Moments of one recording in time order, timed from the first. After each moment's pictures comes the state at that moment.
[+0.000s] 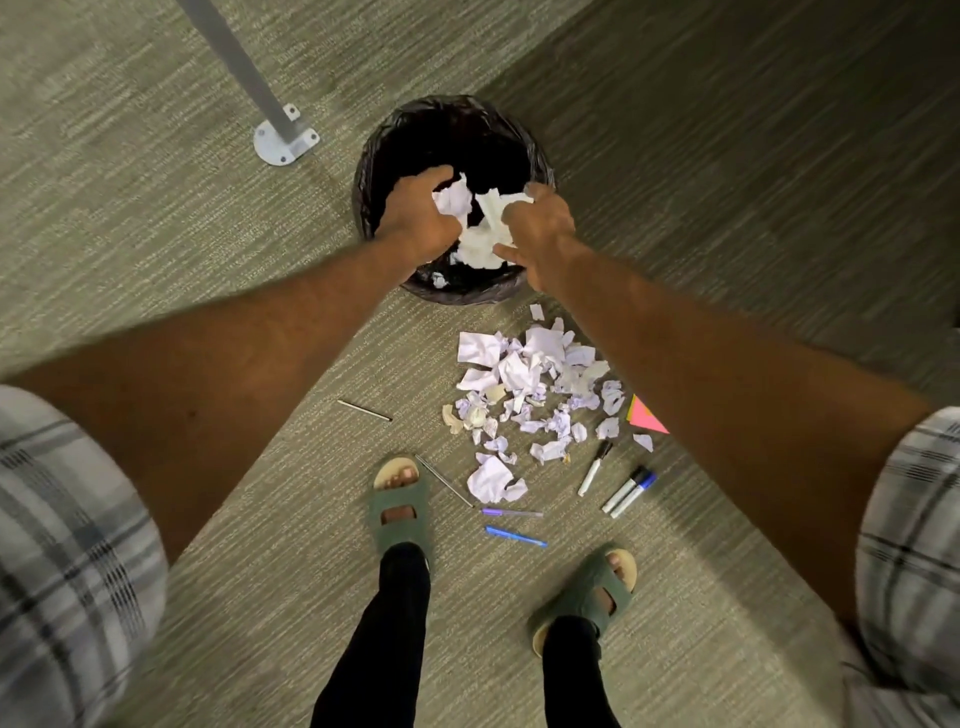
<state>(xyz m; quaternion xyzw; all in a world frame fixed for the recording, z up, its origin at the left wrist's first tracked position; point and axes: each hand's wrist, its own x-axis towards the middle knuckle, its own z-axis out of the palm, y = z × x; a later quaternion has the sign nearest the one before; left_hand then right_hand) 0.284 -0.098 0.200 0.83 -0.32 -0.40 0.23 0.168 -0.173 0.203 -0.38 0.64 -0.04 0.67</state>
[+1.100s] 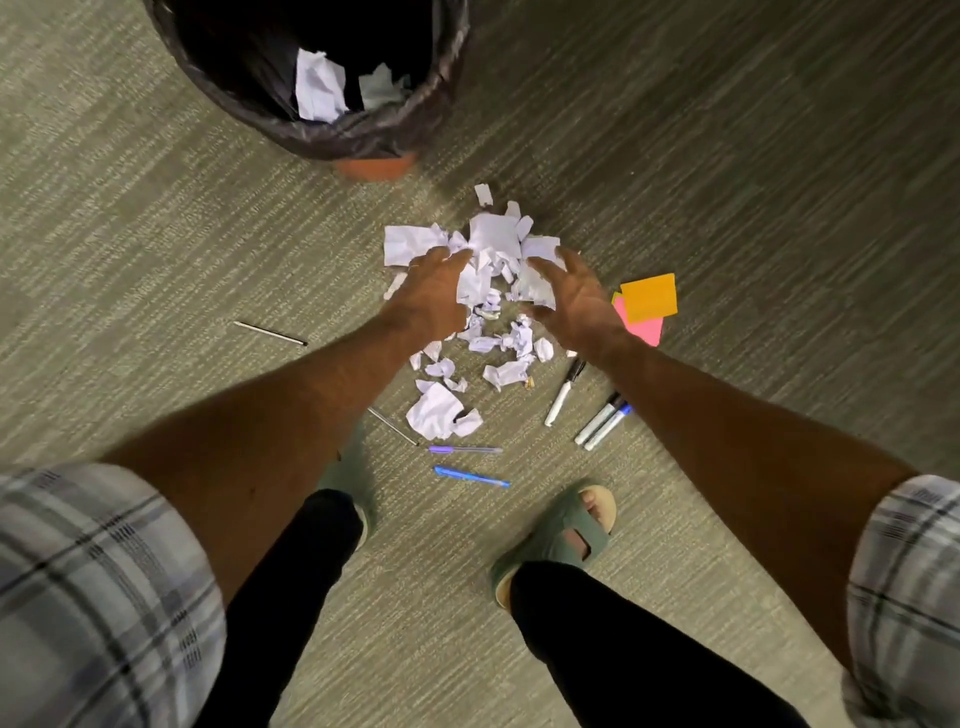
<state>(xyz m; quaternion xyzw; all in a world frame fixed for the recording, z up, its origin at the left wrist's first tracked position) 0.076 -0.010 -0.003 0.75 -0.46 -0.48 0.00 -0.109 -0.109 -0.007 -0.80 0.47 0.23 0.31</state>
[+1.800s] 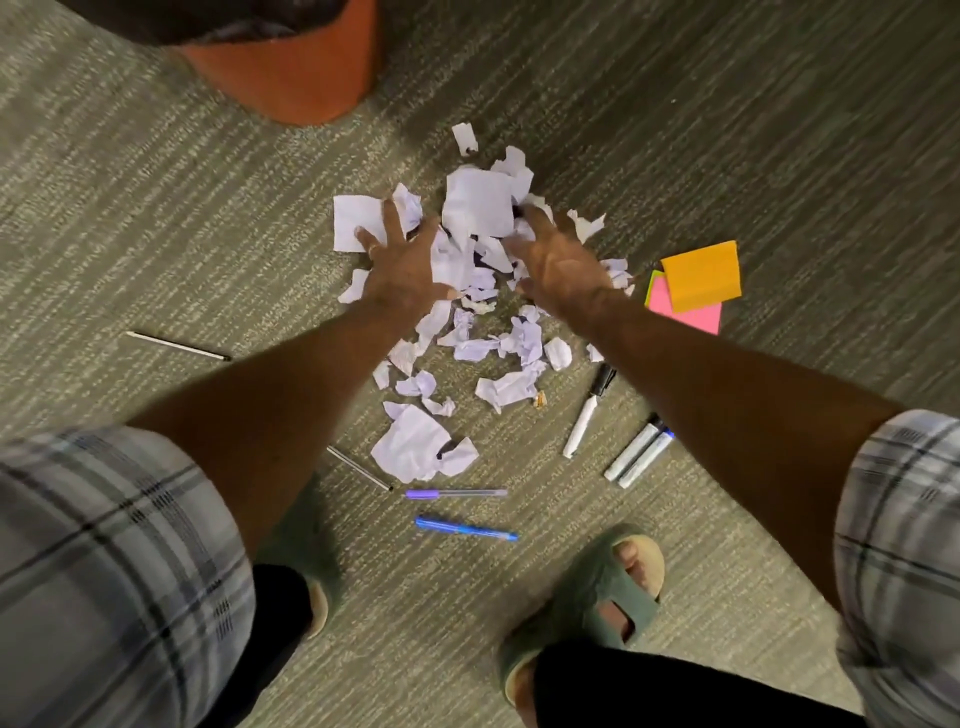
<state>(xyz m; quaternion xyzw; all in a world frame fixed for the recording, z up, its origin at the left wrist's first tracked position) 0.057 -0.034 -0.190 0.80 -0.43 -0.40 -0.07 -0.110 -0.133 -0.182 -0.90 0.33 0.23 0.19</state>
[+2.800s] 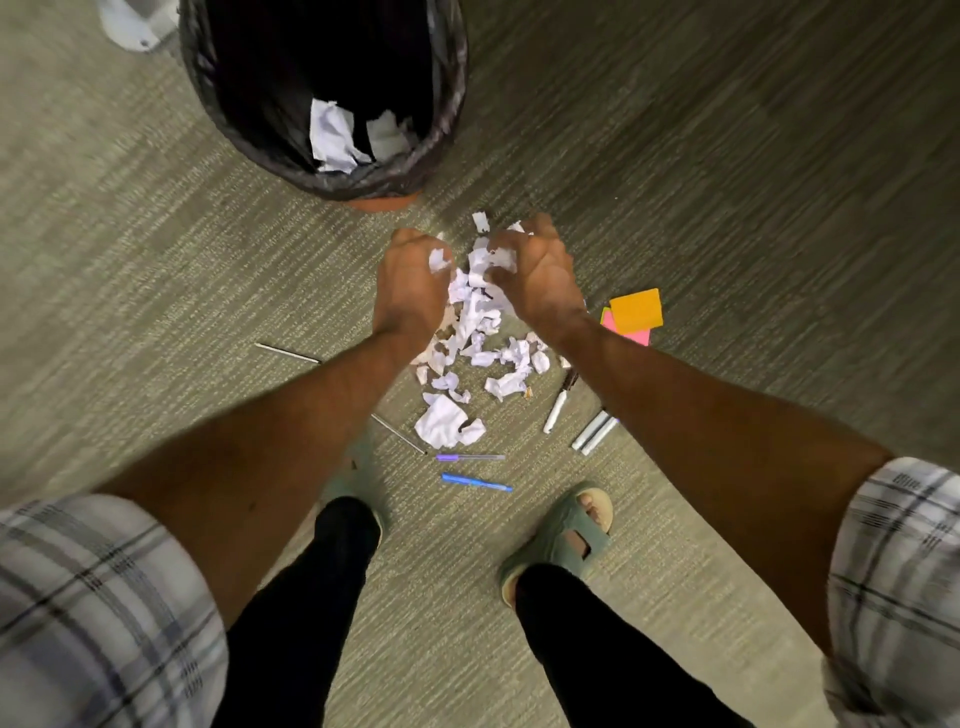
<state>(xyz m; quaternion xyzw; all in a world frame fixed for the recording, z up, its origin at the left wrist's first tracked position) 0.083 -0.018 0.063 0.85 -0.37 -0.30 0.22 -0.045 -0.108 0.061 -0.80 0.50 0.06 0.32</state>
